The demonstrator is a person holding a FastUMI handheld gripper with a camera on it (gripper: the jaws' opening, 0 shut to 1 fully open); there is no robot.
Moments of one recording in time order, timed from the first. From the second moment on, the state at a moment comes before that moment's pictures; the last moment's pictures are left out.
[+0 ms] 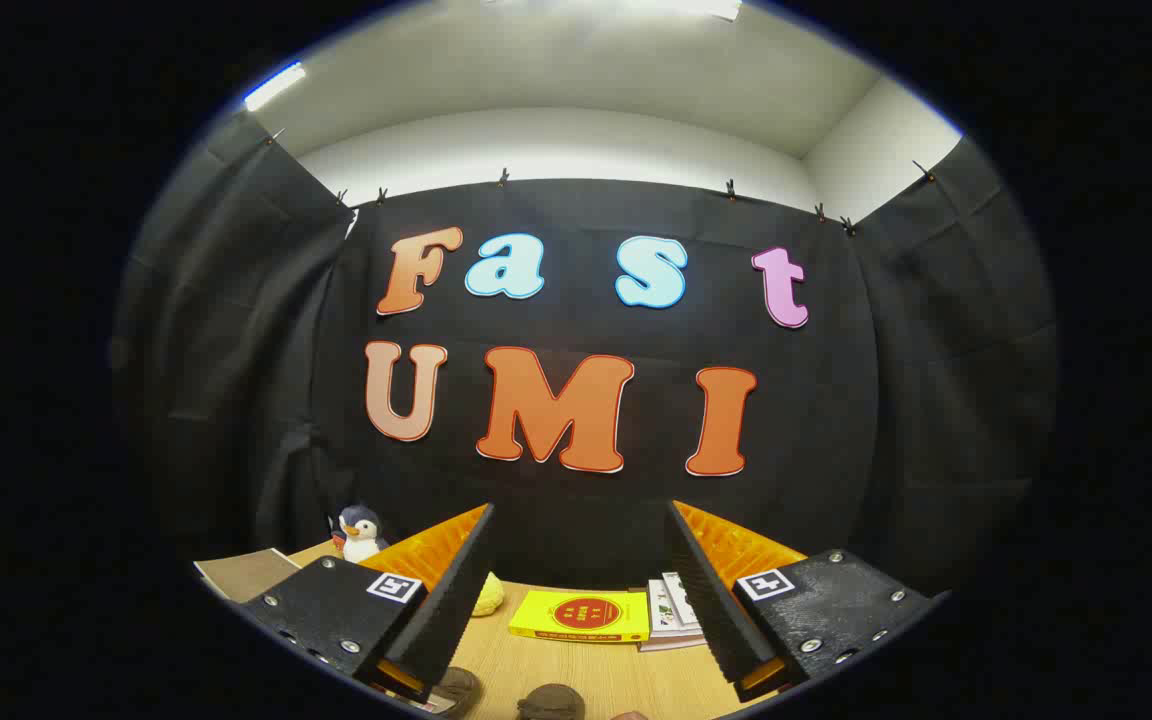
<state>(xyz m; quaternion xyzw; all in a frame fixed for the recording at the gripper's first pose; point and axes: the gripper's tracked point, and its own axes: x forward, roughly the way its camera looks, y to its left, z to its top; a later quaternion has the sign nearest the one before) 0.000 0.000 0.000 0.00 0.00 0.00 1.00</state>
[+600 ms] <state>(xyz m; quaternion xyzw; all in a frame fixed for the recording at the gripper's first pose) 0.003 0.009 -0.004 0.01 0.01 0.02 1.00</state>
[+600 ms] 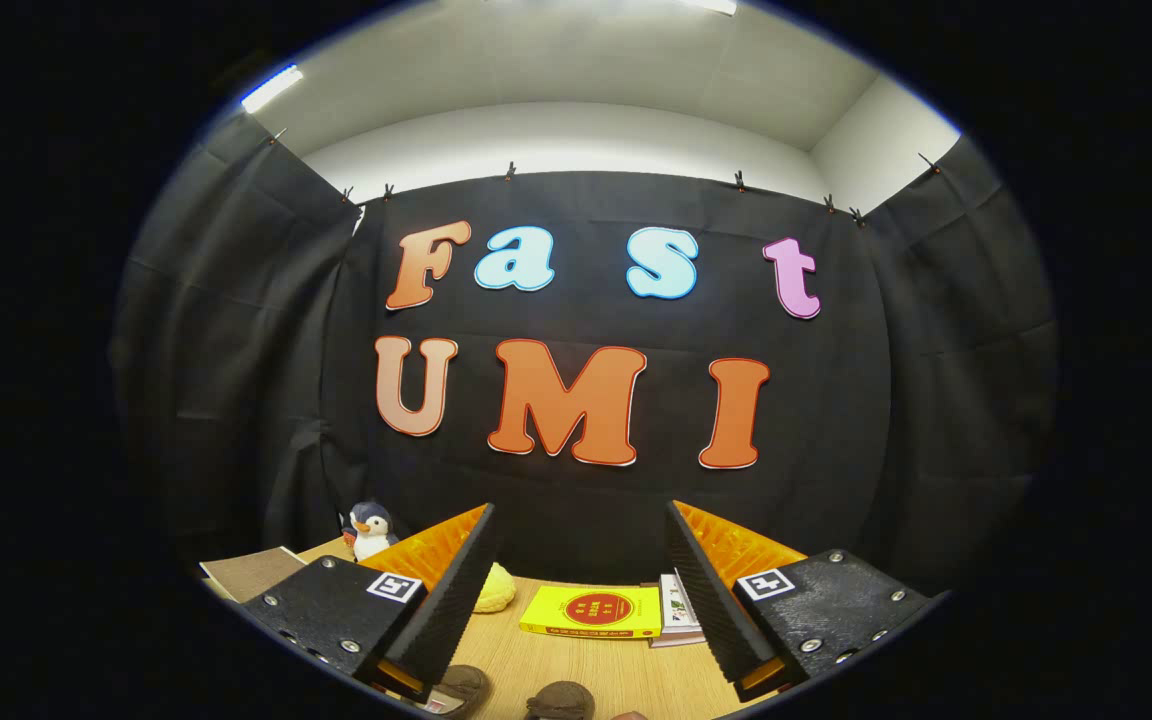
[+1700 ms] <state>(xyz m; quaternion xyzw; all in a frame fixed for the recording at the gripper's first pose) -0.001 0.131 -0.105 0.10 0.17 0.15 0.97</state>
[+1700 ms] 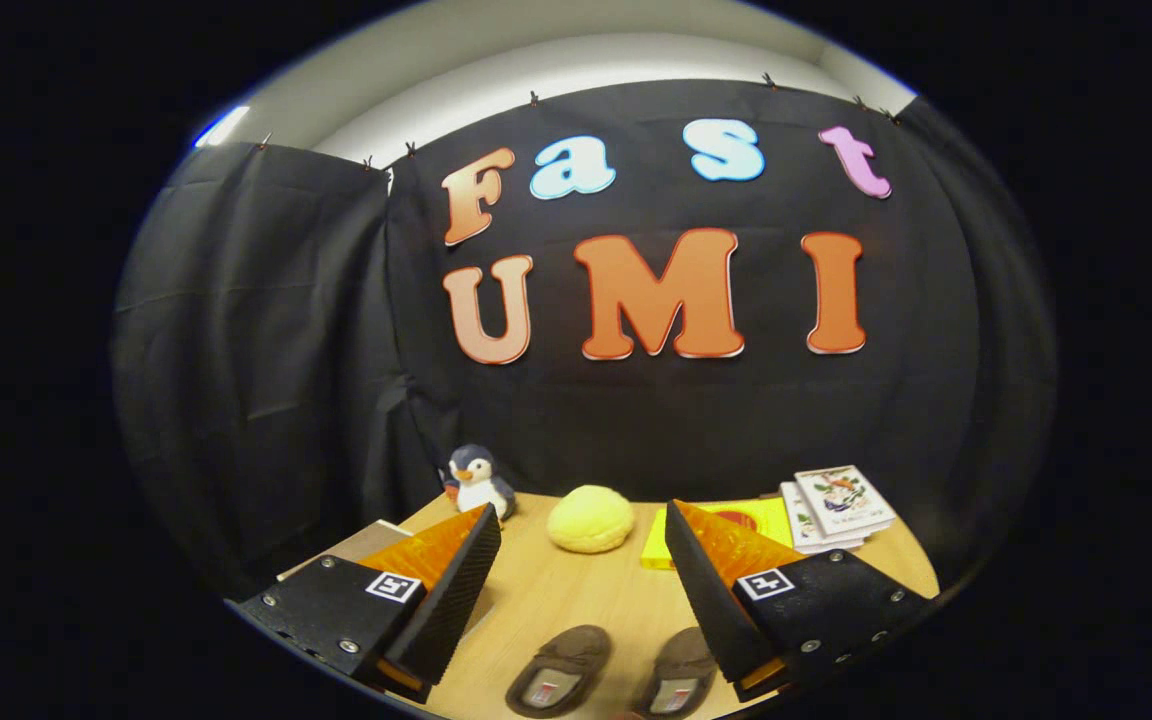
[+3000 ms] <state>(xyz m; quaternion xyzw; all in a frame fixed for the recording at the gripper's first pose) -0.089 0.363 -0.294 0.29 0.52 0.37 0.71</state>
